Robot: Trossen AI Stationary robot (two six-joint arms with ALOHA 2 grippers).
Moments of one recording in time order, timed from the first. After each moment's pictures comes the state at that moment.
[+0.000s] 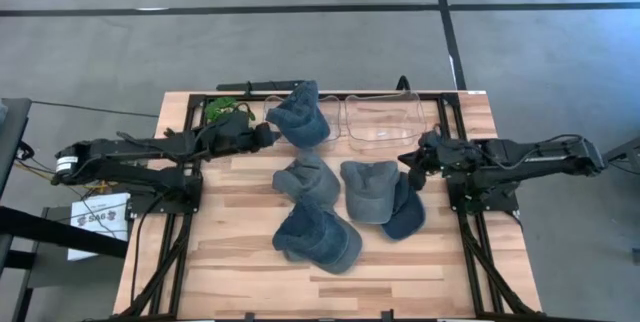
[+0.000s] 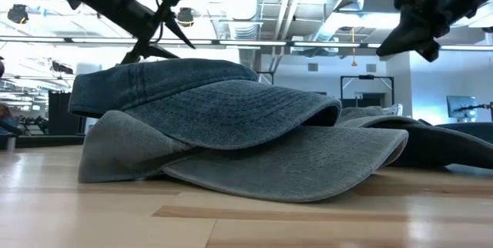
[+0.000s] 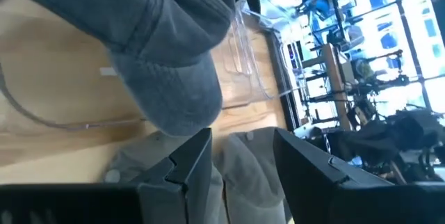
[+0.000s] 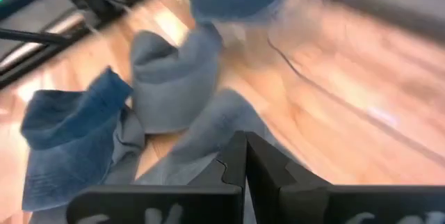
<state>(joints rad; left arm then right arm) 0.29 1.16 0.59 -0.02 -0.20 -1.18 0.04 0.63 0.55 -0.56 0.31 0.57</state>
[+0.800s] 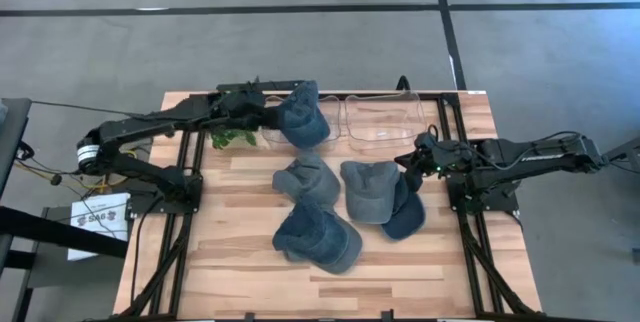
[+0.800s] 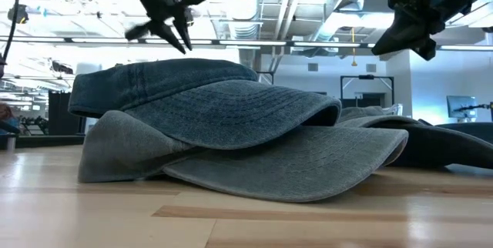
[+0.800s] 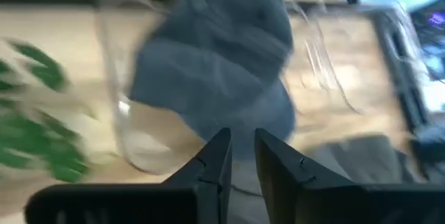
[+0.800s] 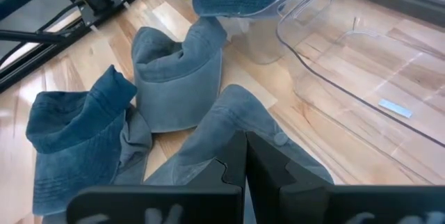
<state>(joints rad) 0.37 1.42 1.16 -0.76 -0.29 -0.97 0.06 0.69 0.57 -0.53 0.31 0.59</state>
